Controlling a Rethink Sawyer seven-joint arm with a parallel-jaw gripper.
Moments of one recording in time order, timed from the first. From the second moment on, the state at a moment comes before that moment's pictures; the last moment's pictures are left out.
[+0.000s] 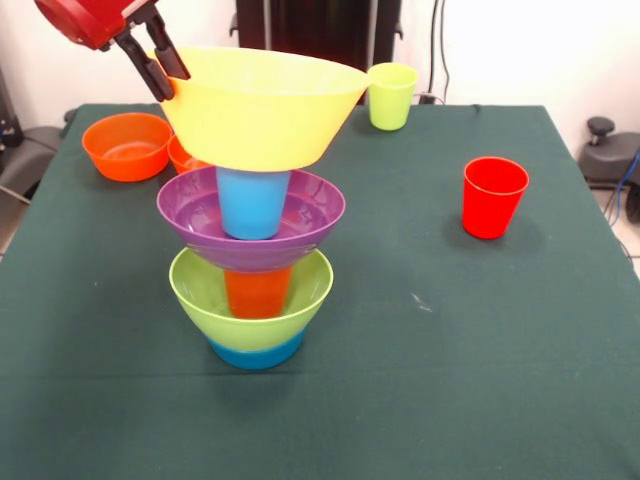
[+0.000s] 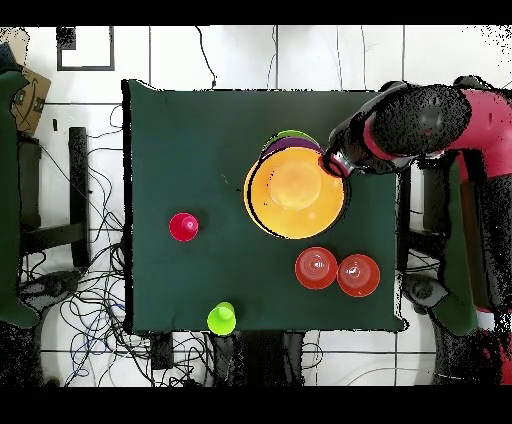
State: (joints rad) arm -1.07 -0.51 1.19 1.31 -0.64 1.50 1.00
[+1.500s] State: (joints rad) arm -1.07 -0.51 1.19 1.32 -0.64 1.50 1.00
